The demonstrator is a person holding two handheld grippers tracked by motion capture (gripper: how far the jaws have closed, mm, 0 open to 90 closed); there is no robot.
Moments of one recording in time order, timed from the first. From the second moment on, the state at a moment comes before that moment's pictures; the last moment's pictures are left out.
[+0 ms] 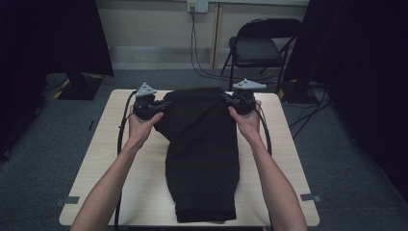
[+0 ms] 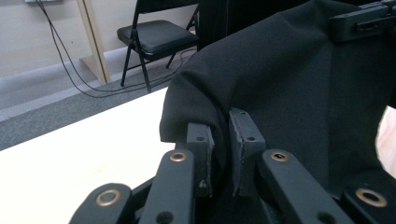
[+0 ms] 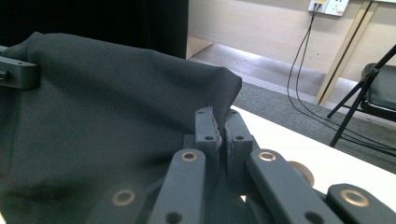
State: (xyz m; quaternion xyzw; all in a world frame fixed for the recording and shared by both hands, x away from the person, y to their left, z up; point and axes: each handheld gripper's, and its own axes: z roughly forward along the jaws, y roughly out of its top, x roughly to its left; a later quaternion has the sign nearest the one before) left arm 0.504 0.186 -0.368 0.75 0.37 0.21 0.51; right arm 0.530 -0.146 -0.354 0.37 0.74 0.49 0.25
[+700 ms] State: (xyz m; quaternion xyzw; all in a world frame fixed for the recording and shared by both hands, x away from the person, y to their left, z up) left arm 0.450 0.176 -0.372 0.77 0.32 0.20 0.52; right arm 0.468 -0.174 -0.369 0.35 0.74 0.53 0.23
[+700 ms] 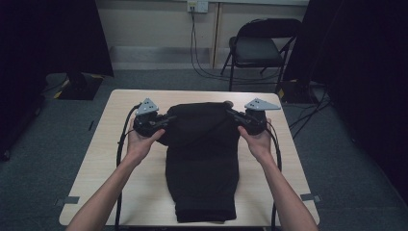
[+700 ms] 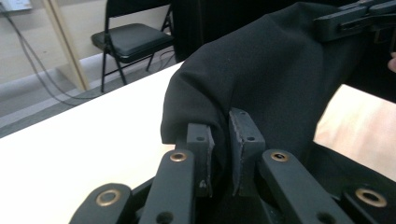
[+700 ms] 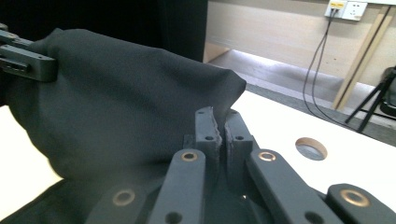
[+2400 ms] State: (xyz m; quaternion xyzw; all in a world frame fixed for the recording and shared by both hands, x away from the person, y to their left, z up) left arm 0.328 0.165 -0.441 0.84 0.26 0.09 0.47; right arm 0.329 -0.198 -0.440 0.30 0.82 0.47 0.15
